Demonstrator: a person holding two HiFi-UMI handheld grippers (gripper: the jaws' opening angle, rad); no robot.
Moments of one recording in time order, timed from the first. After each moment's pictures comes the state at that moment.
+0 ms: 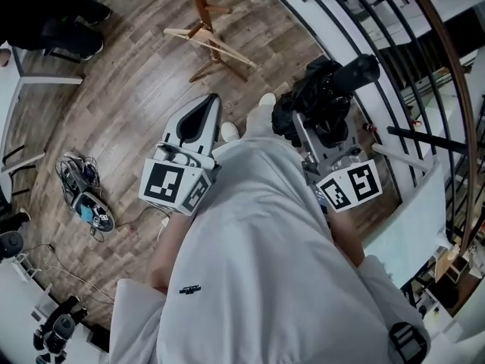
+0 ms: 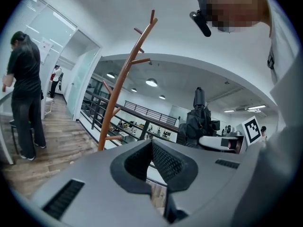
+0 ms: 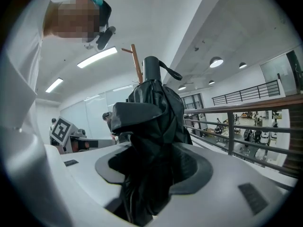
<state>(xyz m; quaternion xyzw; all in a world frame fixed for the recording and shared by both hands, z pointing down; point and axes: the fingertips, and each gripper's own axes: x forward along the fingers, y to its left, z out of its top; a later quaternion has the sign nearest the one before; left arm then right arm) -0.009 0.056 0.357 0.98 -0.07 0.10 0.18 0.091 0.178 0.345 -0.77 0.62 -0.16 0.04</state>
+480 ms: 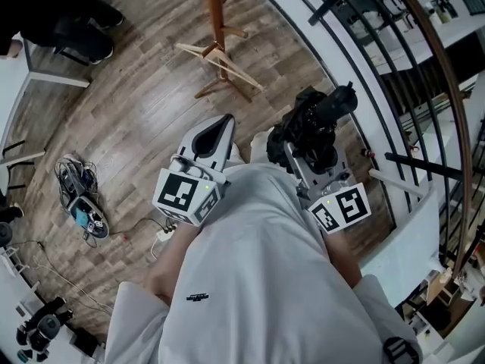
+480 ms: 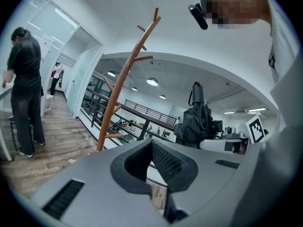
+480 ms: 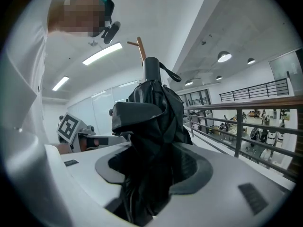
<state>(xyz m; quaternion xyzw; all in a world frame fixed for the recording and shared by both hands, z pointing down) 0.000 0.056 0.370 0.97 -0.07 0.10 0.19 0.069 0.161 0.358 -0.74 0.65 -0.17 0.02</state>
